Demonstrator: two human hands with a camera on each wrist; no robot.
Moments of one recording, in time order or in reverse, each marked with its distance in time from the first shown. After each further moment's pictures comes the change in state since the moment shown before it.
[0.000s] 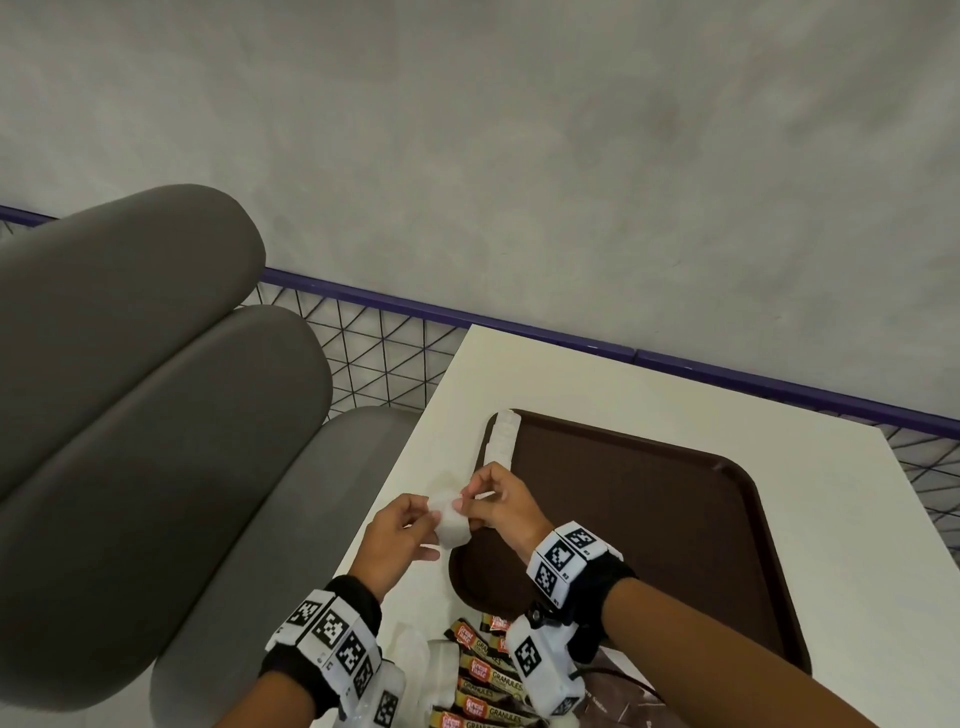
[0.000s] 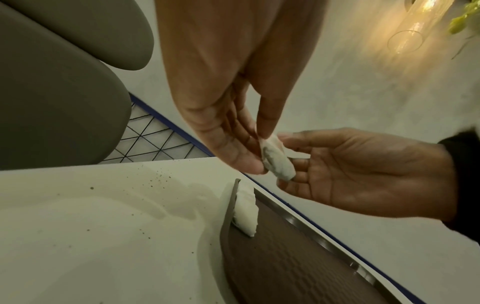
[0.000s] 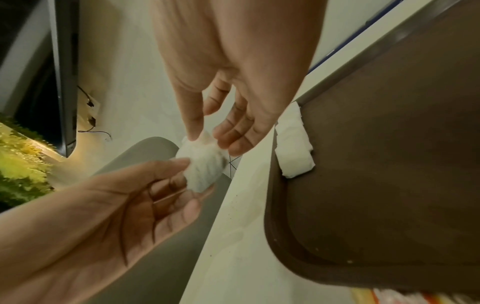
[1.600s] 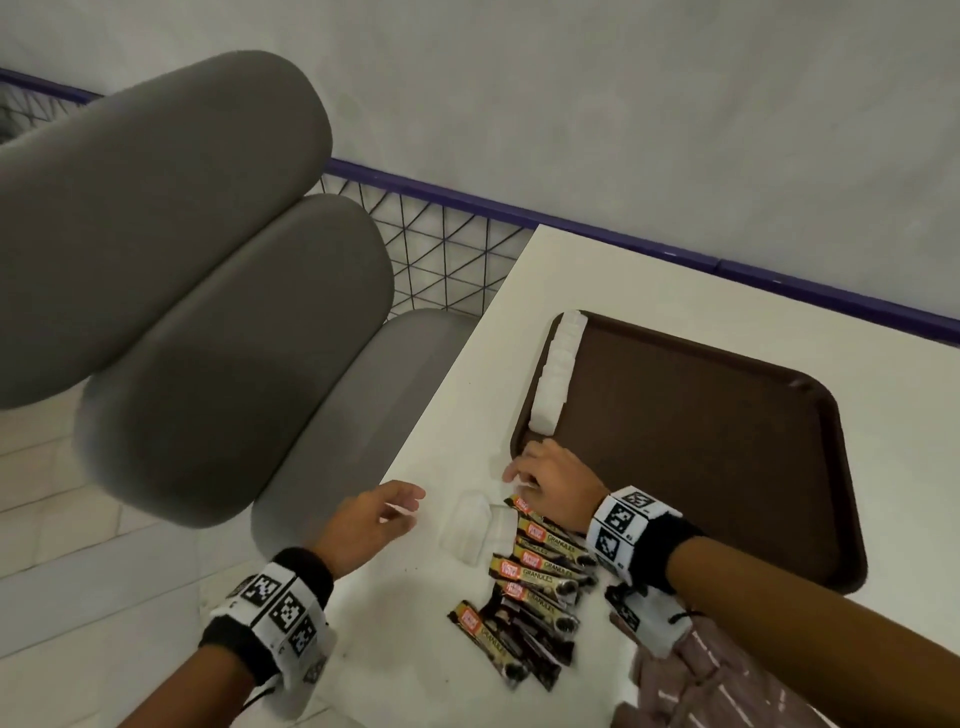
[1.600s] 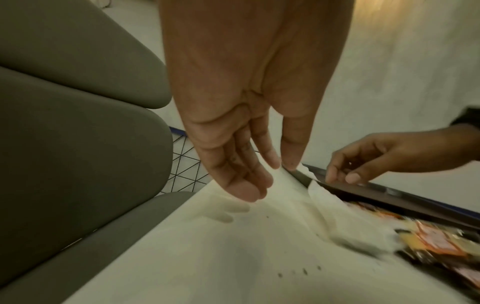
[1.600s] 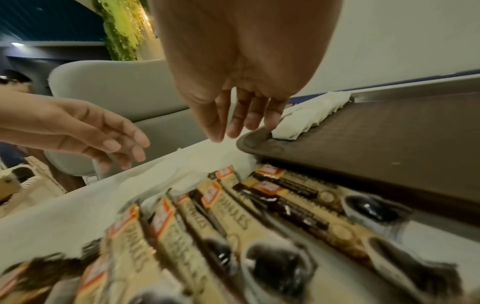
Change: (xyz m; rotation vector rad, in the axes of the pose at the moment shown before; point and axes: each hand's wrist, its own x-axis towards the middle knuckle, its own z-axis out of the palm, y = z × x) left_hand -0.095 -0.075 -0.092 0.506 -0.136 -0.002; right_hand -0.058 0.046 0.014 -1.174 -0.355 -0.186
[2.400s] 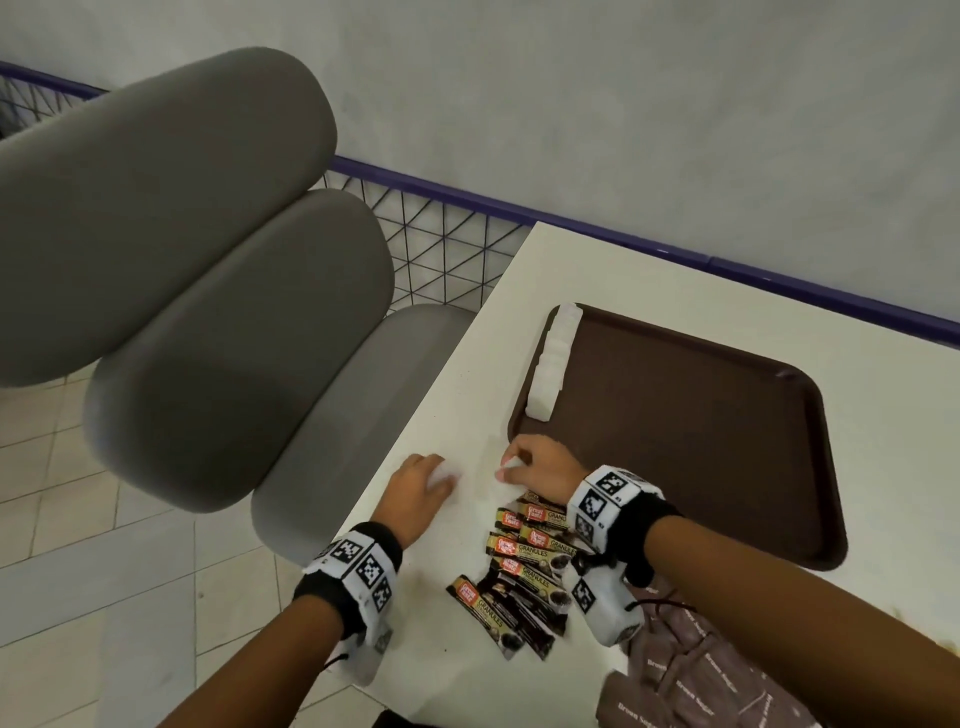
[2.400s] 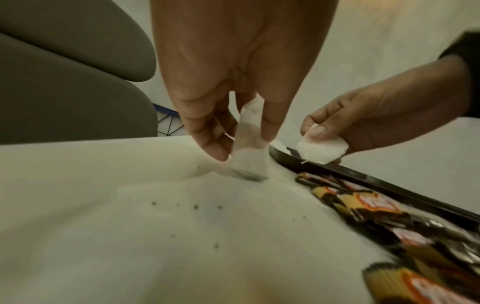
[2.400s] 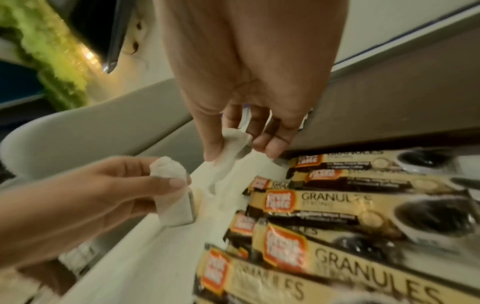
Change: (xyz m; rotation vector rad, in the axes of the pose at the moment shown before) left_hand 0.016 0.027 0.046 0.188 0.182 0.018; right_hand -0.003 -0.020 0.003 0.465 0.017 0.302
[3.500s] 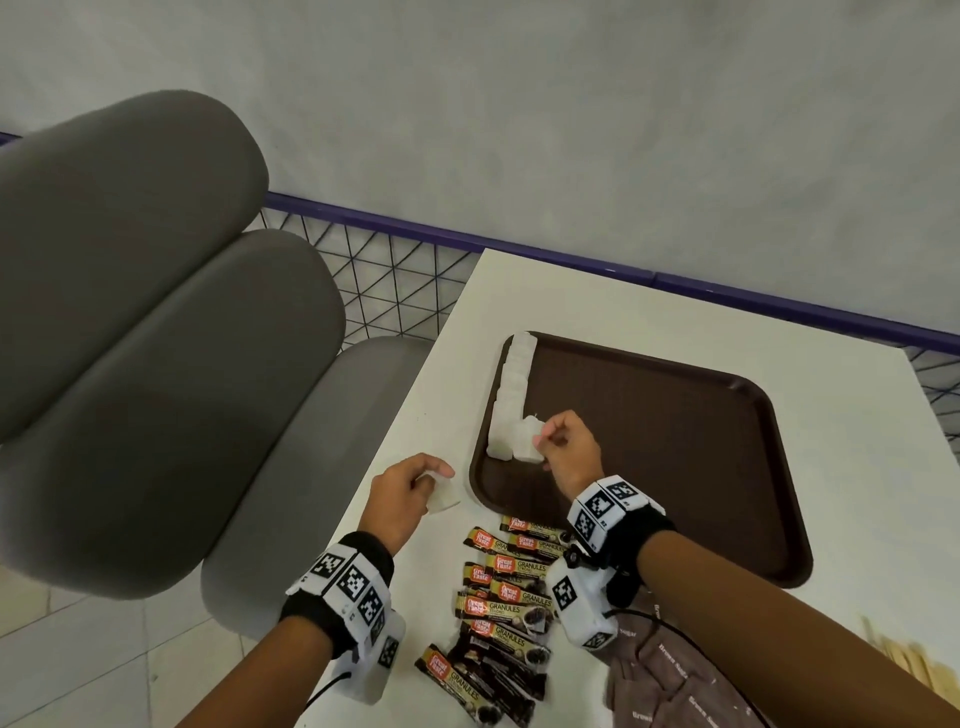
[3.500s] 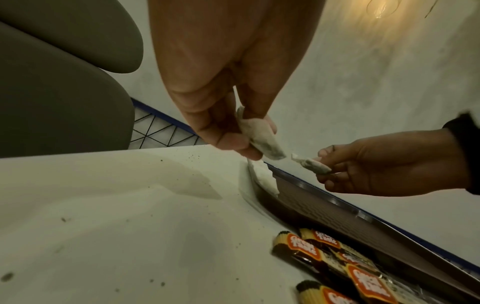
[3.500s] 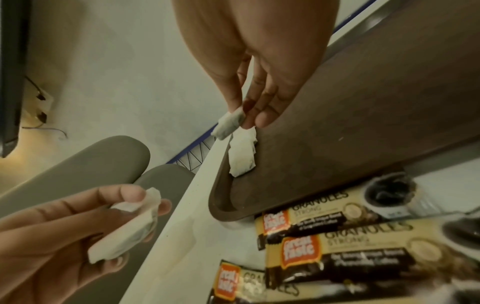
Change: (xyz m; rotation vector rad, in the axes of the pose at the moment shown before) left_hand 0.050 0.037 -0.003 -0.306 0.015 0.080; right_hand 0.026 0.034 -0.050 0.476 0.601 0.123
